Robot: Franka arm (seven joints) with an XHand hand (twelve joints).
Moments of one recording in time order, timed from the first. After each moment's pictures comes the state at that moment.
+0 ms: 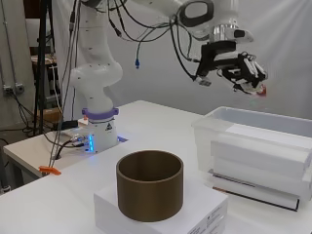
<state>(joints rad) 0.14 -0.03 0.03 -2.02 -0.40 2.16 -0.58</state>
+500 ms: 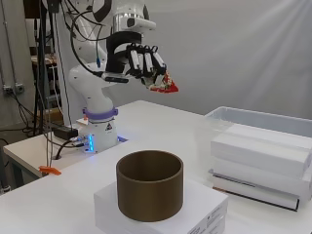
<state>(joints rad) 0.01 -0.53 -0.35 -2.42 -0.48 2.21 -0.74</state>
